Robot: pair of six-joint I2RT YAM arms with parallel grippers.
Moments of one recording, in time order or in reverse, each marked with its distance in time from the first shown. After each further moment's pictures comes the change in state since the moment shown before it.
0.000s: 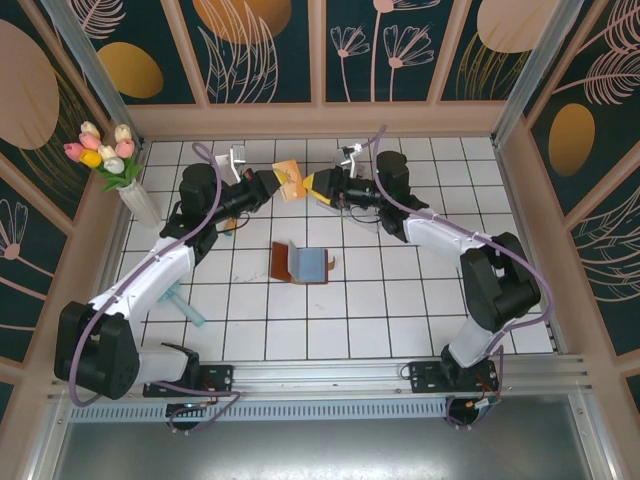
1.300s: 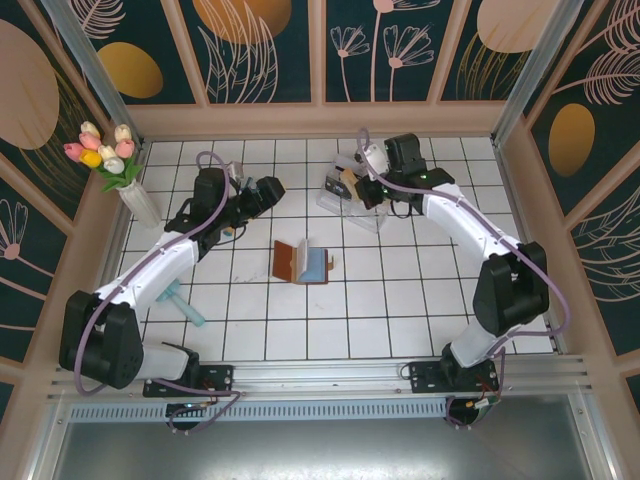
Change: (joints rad) left arm -0.001 0.051 0.027 -0.388 -0.304 0.219; right arm -0.107 -0.038 0.296 -1.061 0.608 -1.289
